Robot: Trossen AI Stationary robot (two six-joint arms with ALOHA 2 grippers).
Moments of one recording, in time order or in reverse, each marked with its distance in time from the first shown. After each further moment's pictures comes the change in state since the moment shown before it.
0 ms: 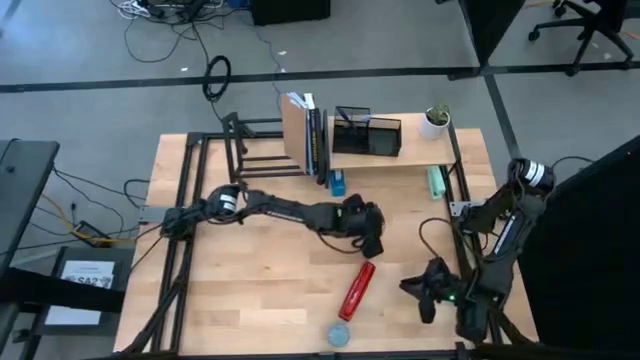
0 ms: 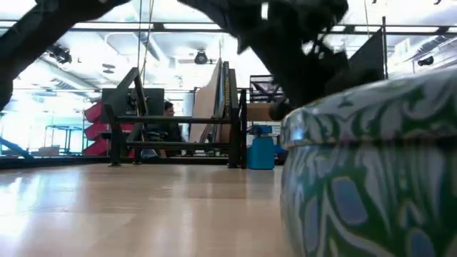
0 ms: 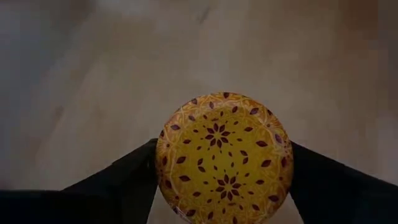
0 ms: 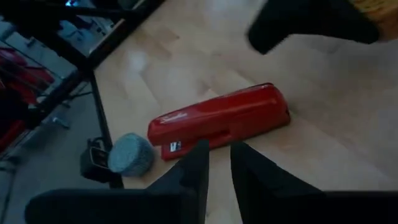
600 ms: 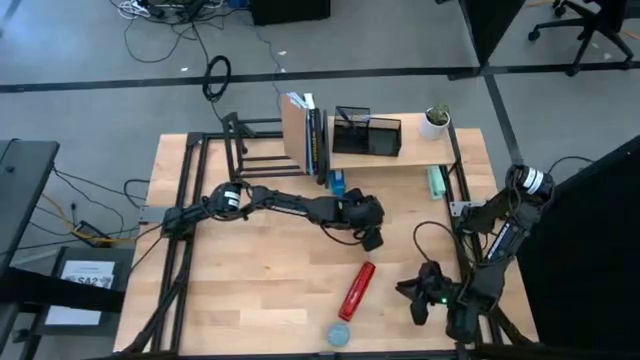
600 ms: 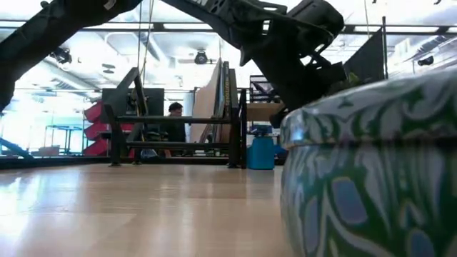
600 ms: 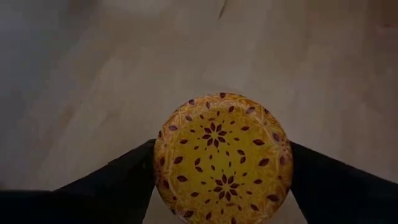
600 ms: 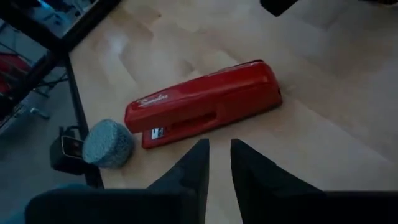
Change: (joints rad) left arm 0.033 0.009 0.023 0.002 0.033 0.062; right arm -0.035 0.056 0.000 0.032 -0.078 -0.003
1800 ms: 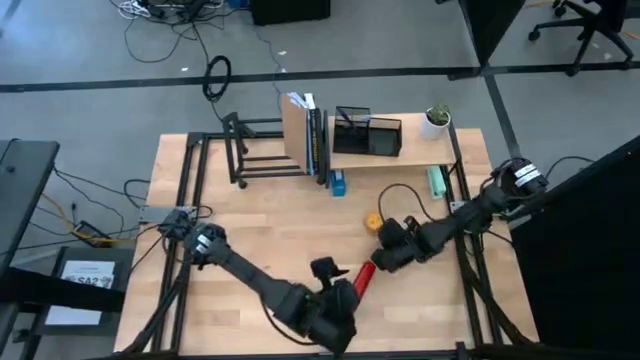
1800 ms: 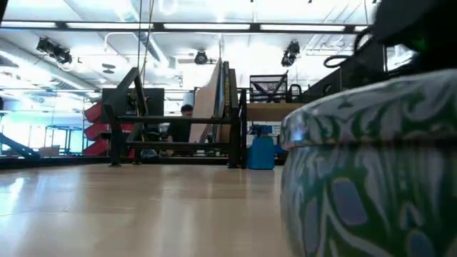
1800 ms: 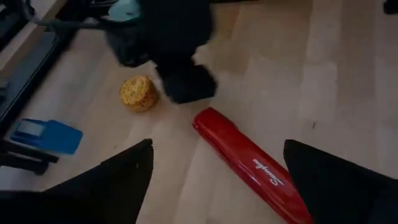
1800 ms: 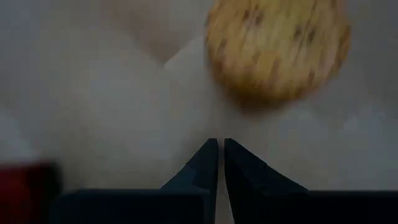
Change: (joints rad) left arm -0.552 -0.053 0.371 -0.677 -0.511 -0.362; right arm -0.736 -0.001 -0.195 0.160 -0.433 -0.717
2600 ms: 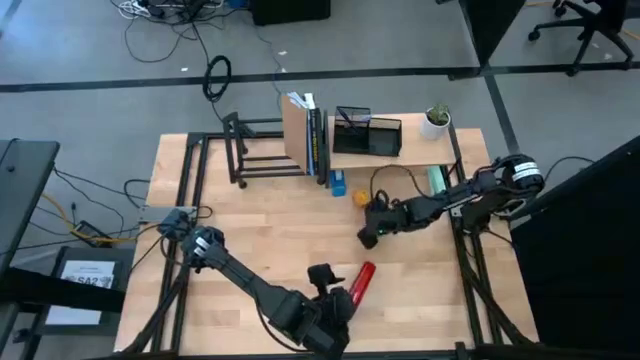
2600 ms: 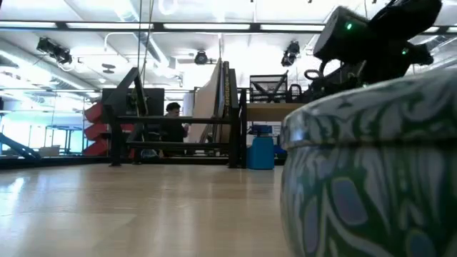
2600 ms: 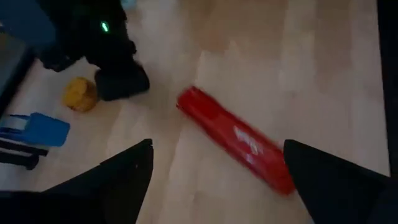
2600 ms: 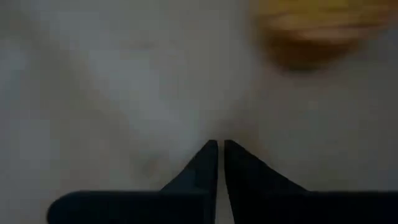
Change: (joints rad) left arm -0.042 0.002 0.000 -0.107 0.072 0.003; right arm -0.240 0.000 0.000 0.199 -0.201 -0.244
